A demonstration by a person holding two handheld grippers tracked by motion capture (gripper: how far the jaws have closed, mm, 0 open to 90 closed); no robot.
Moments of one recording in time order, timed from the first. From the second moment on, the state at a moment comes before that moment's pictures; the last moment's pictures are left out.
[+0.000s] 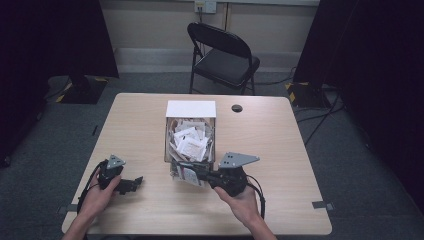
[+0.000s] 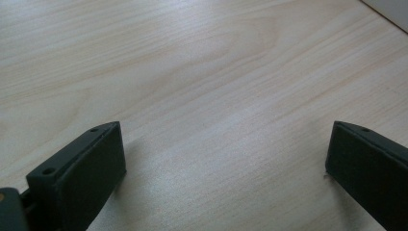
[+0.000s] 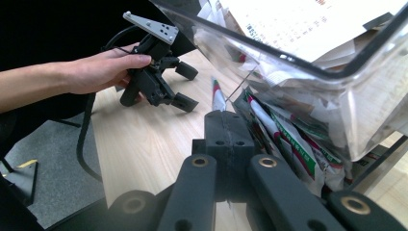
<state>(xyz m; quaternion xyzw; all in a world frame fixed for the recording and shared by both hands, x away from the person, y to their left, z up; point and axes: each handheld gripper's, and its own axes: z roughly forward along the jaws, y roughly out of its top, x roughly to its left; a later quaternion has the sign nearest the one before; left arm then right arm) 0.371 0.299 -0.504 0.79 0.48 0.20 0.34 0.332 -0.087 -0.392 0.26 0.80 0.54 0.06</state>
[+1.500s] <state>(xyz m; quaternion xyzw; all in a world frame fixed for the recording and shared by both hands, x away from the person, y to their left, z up) 0.371 0.299 -0.504 0.79 0.48 0.20 0.34 0.307 -0.151 -0.396 0.31 0.79 0.53 0.07</state>
